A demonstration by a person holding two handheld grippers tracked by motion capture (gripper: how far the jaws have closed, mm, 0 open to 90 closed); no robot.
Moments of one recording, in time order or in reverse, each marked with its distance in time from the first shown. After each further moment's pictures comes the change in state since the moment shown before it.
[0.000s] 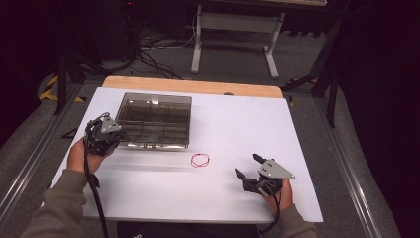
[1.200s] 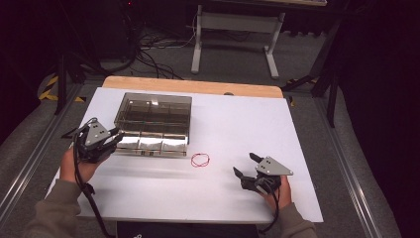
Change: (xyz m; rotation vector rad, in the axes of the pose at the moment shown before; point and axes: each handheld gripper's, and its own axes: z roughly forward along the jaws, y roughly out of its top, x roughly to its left) left arm -0.011 -0.017 -0.038 -0.255 0.025 0.013; right arm 0.000 0.008 0.005 0.023 0.038 0.018
